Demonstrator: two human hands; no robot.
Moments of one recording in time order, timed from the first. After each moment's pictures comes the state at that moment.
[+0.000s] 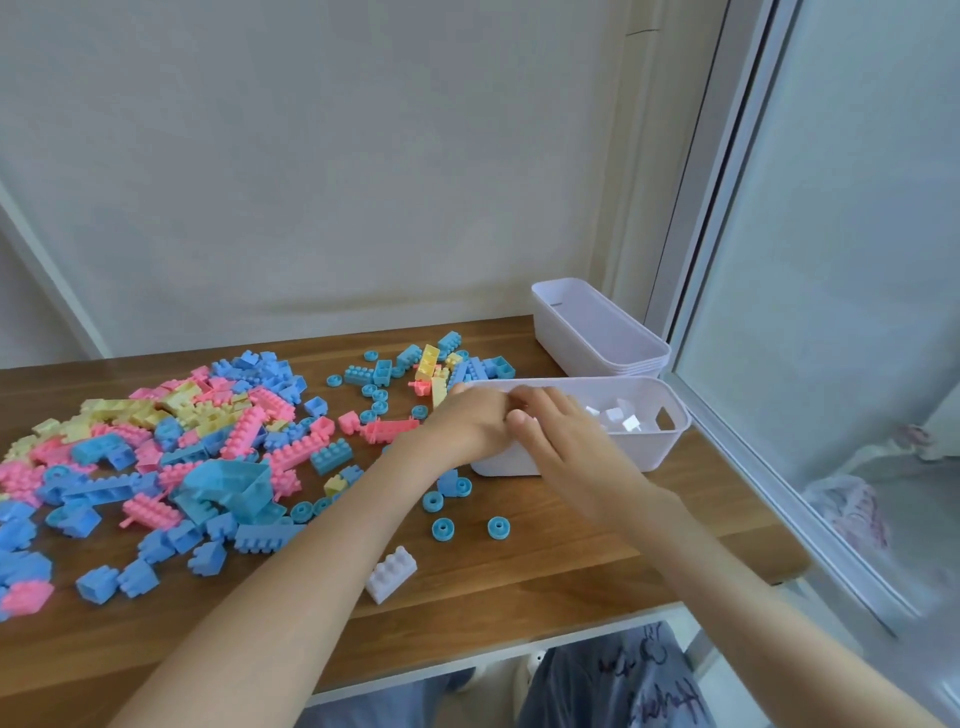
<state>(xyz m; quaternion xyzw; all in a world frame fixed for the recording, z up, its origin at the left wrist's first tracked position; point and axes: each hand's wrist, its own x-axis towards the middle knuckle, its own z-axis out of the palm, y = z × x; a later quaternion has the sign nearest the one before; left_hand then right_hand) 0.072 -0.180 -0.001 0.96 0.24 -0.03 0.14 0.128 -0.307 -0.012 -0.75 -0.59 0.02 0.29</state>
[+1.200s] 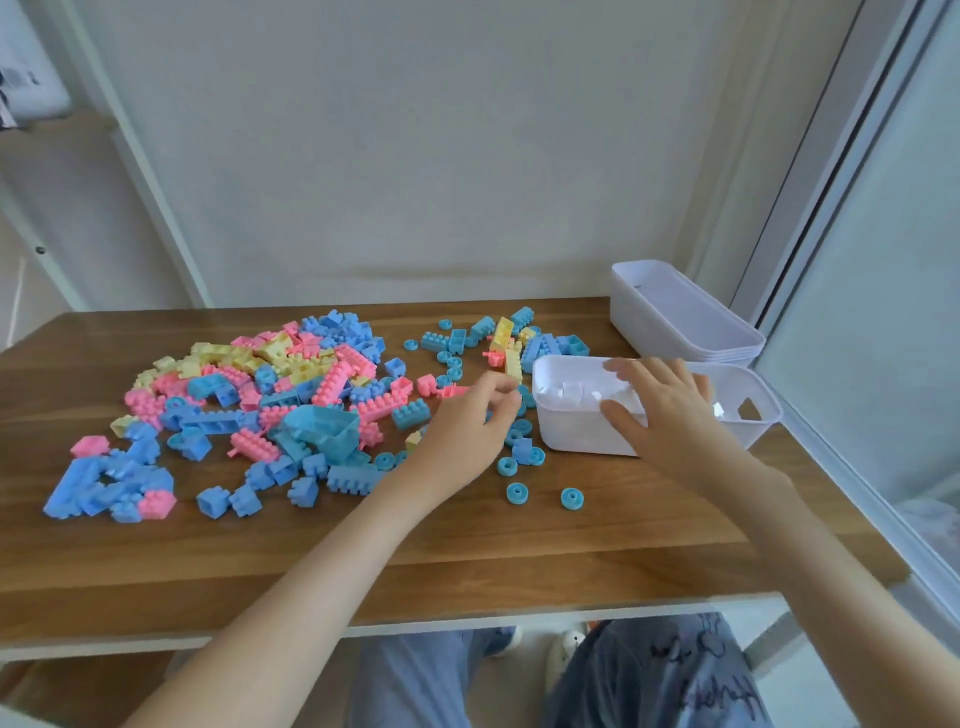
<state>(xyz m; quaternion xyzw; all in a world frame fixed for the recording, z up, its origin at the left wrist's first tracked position) -0.033 -0.178 -0.025 0.86 0.29 0.22 0.36 0.141 -0.299 -0.014 -0.83 -0.53 -0.06 0.17</state>
